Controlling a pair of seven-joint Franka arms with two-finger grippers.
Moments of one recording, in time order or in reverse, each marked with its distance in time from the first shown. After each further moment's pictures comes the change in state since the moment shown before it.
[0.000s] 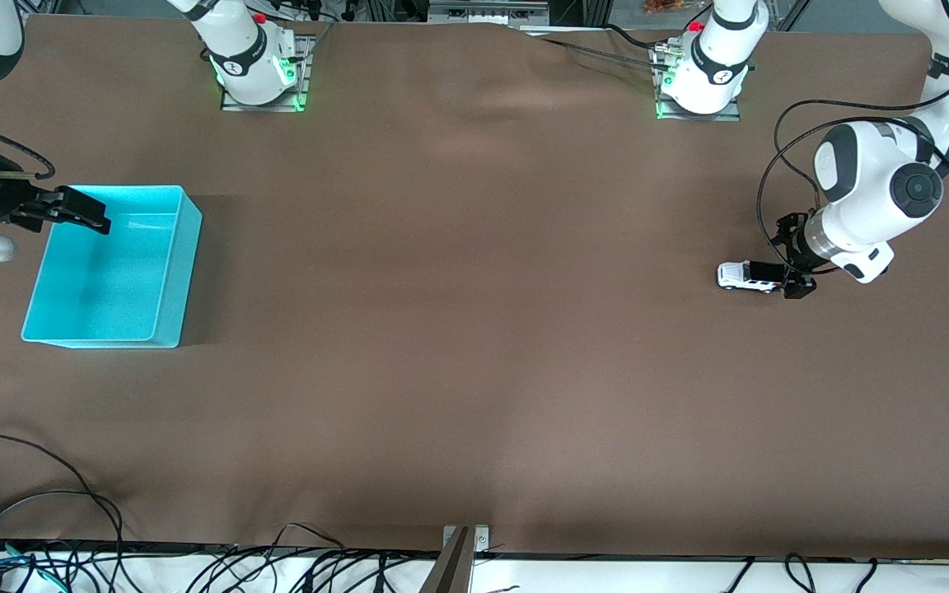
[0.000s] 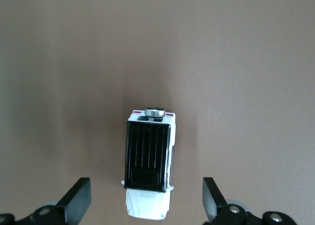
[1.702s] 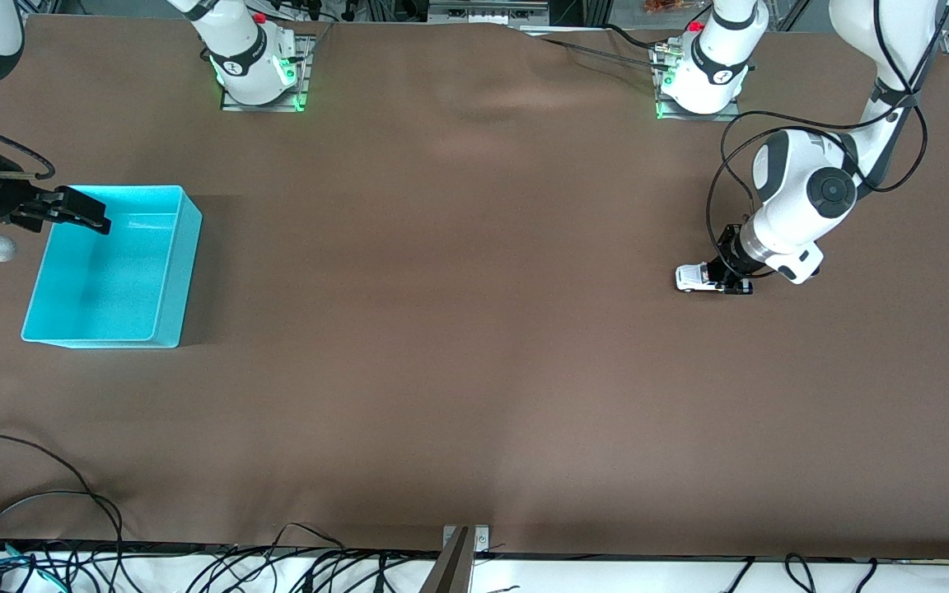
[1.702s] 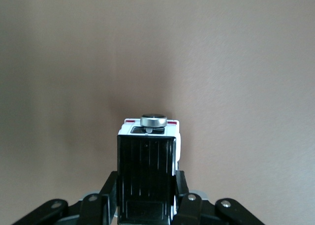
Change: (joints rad) left arm -0.010 0.067 -0.167 -0.043 0.000 0.139 -0.205; right arm 0.000 0.000 0.000 0.000 0.000 0.000 0.000
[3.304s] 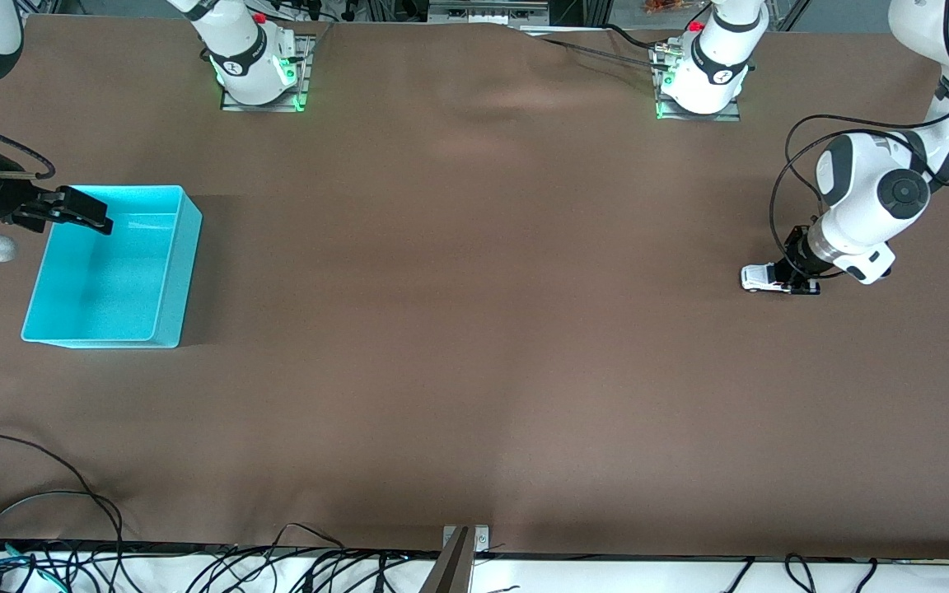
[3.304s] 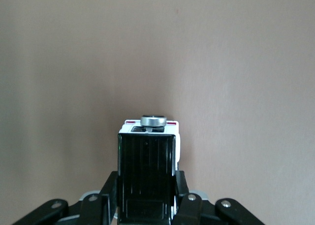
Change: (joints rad) left arm 0.301 0.034 -0.007 0.016 0.233 0.033 0.145; right arm 0.000 0.000 0.000 0.000 0.012 0.001 0.000
